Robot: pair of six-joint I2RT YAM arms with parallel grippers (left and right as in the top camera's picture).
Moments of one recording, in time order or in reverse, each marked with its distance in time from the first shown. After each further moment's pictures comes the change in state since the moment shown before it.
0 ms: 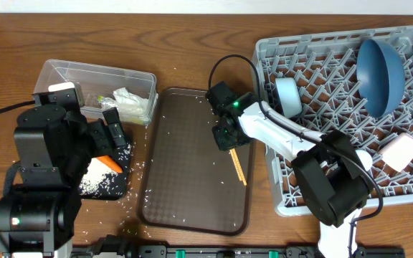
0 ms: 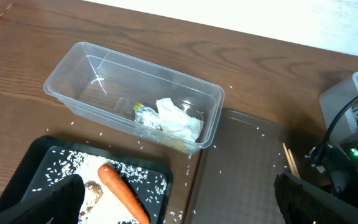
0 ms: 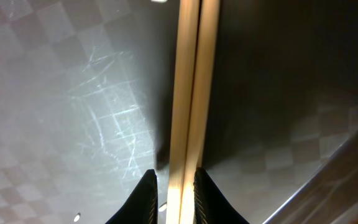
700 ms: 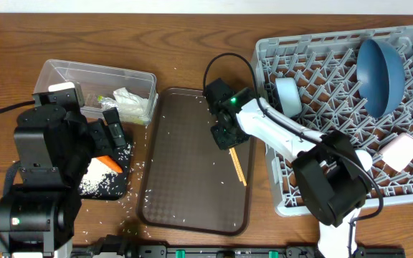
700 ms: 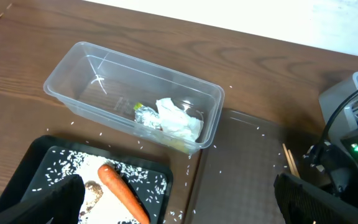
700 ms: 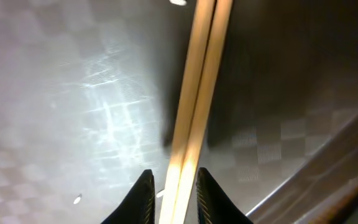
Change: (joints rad) left arm 0.000 0.000 0.000 0.000 0.000 0.000; right arm 0.007 0.005 0.063 -0.084 0.010 -0.080
